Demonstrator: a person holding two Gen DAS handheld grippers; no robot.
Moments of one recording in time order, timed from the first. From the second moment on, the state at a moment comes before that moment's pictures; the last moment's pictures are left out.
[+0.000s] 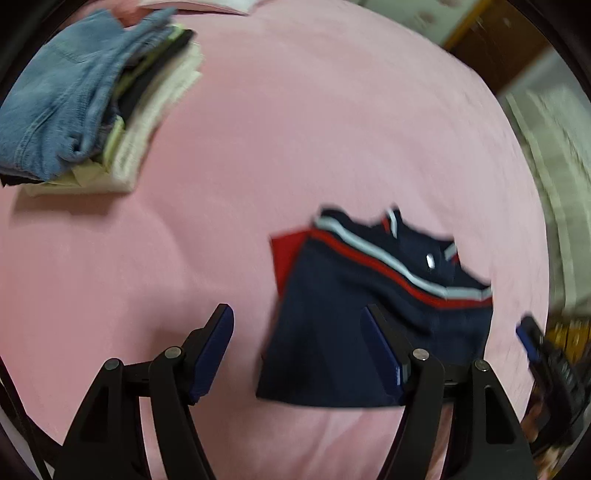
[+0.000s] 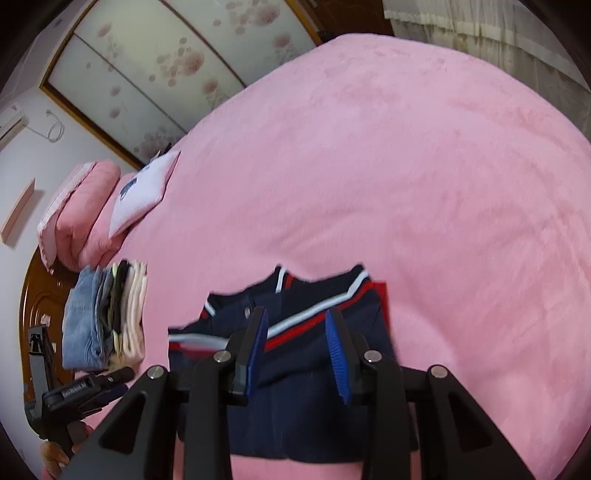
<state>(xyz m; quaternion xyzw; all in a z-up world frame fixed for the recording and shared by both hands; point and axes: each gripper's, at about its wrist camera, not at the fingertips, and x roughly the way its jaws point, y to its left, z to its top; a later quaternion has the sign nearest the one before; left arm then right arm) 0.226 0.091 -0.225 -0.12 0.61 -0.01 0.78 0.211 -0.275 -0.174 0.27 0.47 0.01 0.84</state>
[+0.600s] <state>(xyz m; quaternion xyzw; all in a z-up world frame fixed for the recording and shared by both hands) 0.249 -0.010 -0.287 -0.08 0.67 -0.14 0.73 0.233 -0.189 -0.257 0.16 0.58 0.17 0.78</state>
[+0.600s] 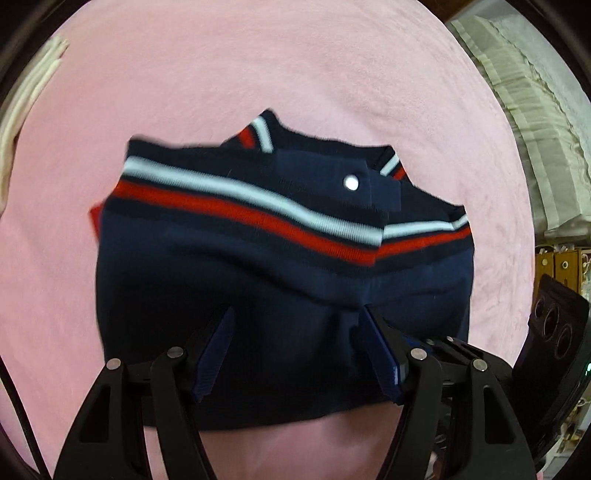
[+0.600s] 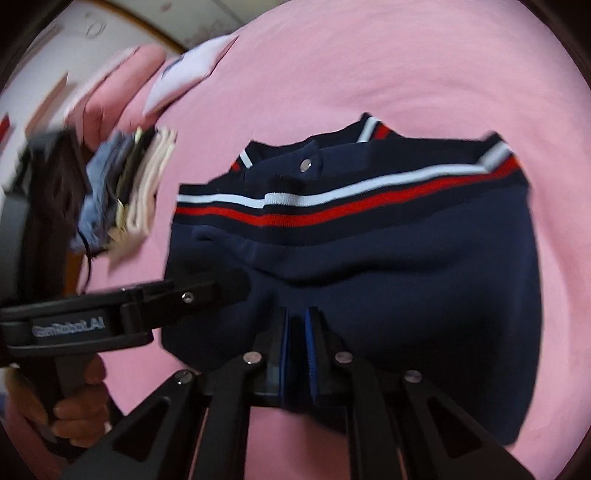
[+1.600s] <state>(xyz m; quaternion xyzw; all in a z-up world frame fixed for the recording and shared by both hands) 0.225 0.037 -0.258 -0.07 0.61 0.00 0.79 0.219 -0.244 -0.215 0.14 0.49 0.04 0.86</state>
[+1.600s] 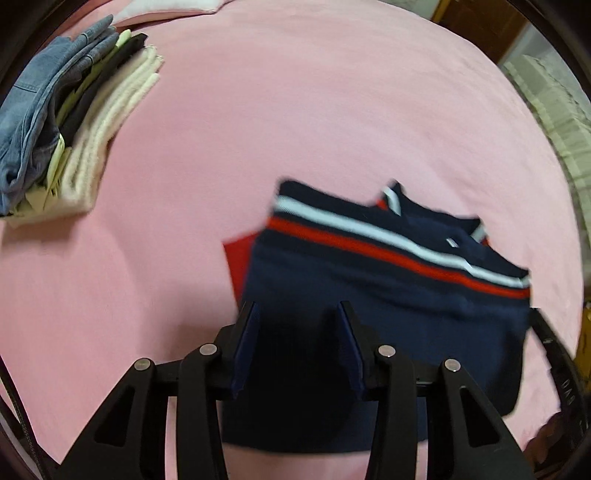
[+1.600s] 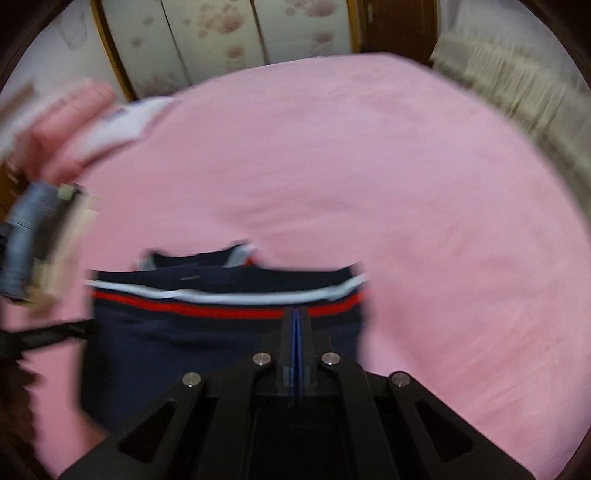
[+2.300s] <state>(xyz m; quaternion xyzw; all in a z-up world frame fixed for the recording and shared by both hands) 0.154 0.058 -0.277 -0.07 0.64 0.06 0.76 0.169 -0.279 -0.258 0.18 0.57 0.04 0.80</state>
